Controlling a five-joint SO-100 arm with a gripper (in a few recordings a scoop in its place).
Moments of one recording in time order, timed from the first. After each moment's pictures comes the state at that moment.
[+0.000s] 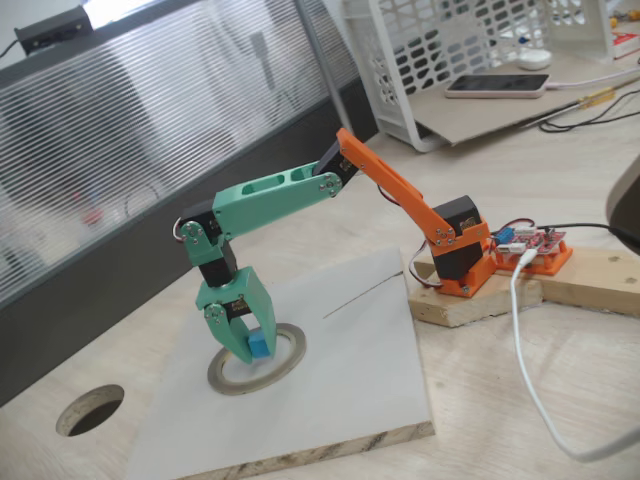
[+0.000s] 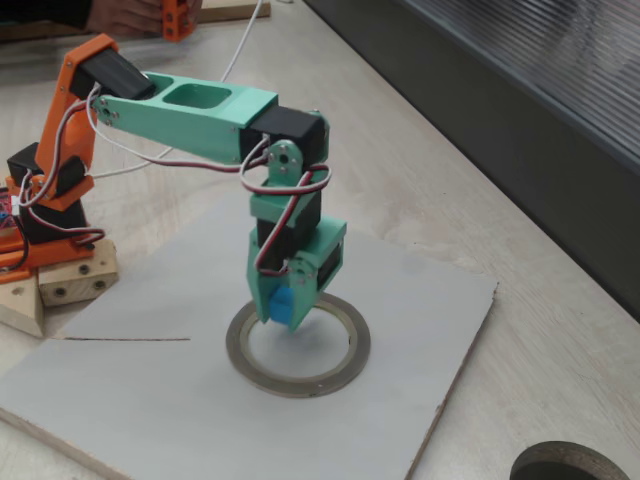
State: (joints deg) arm -6.3 58.8 60.4 90.5 100.7
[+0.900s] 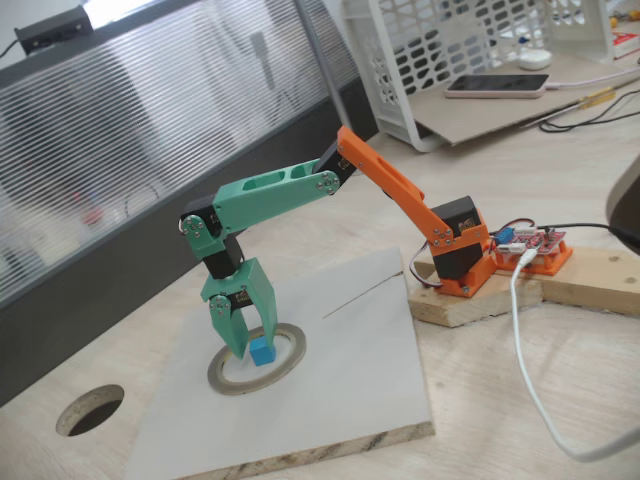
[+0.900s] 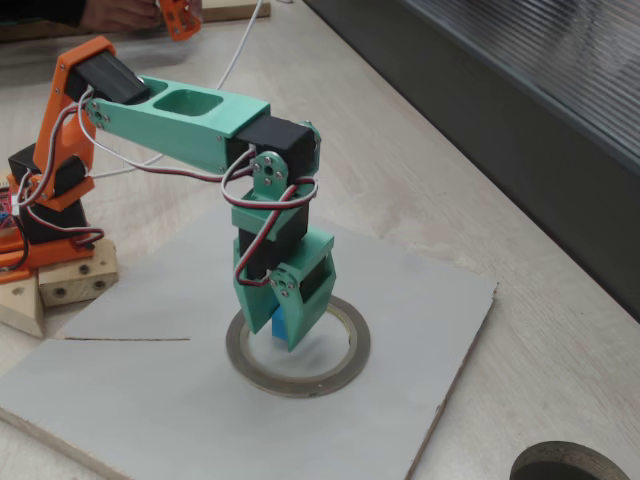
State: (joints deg) arm -4.1 58.8 60.4 94.3 100.7
